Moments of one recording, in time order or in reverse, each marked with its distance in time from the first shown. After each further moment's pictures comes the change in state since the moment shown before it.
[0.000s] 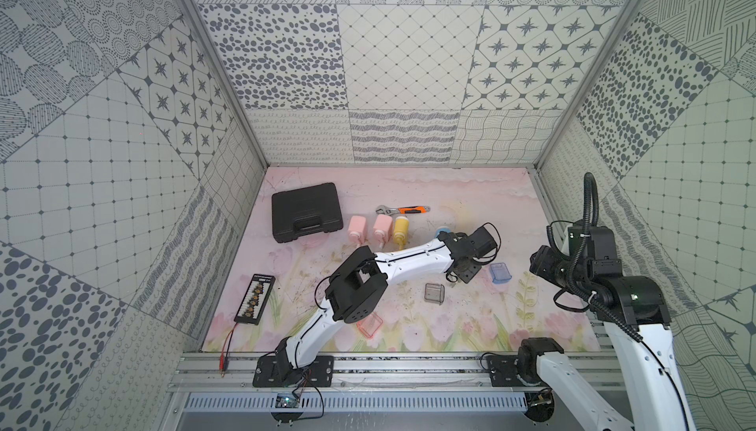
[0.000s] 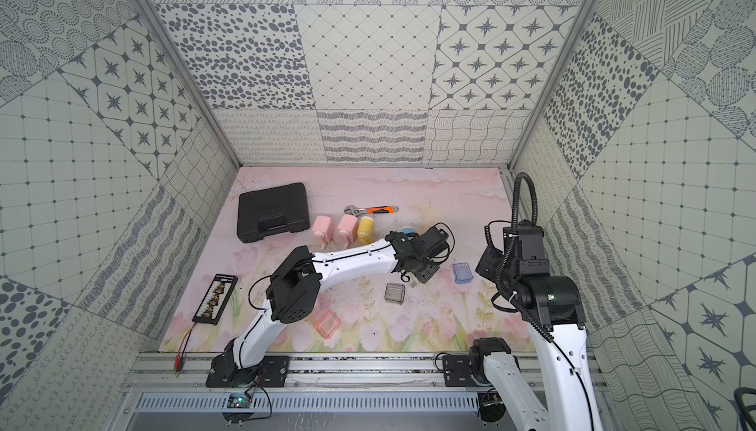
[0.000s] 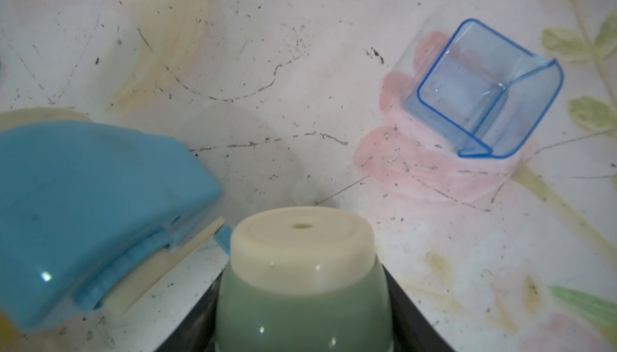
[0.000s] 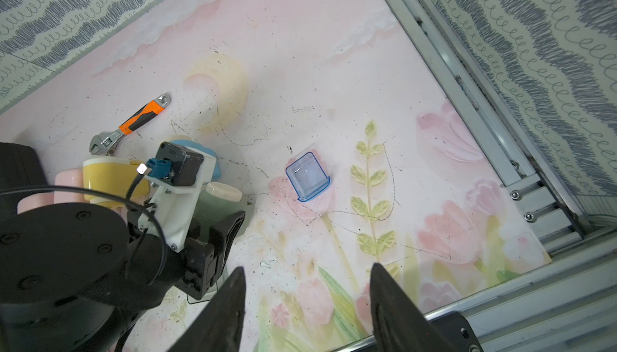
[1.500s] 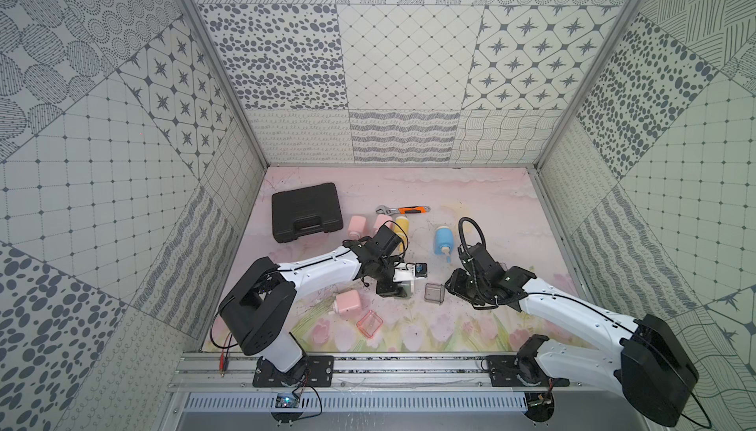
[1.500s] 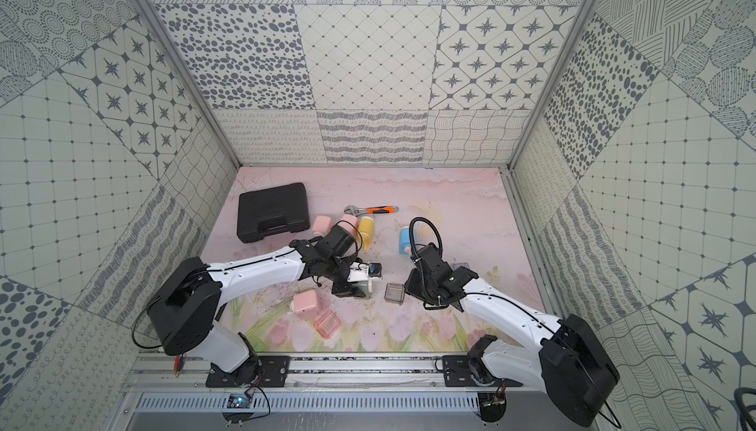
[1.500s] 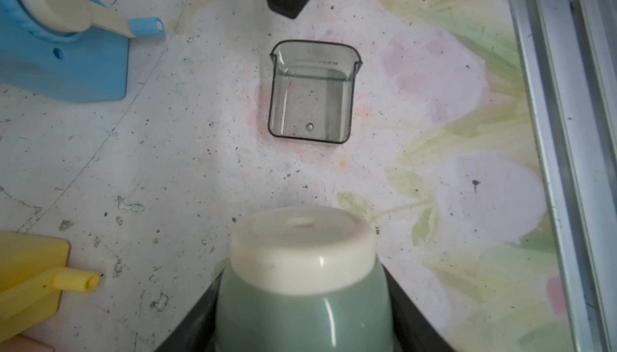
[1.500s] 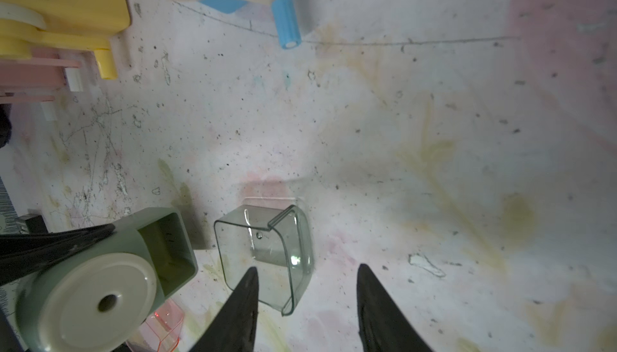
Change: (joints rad) left arm 0.342 -0.650 -0.958 0.279 0.594 1.037; right arm 0.618 0.394 -0.572 0.809 -0.177 0.515
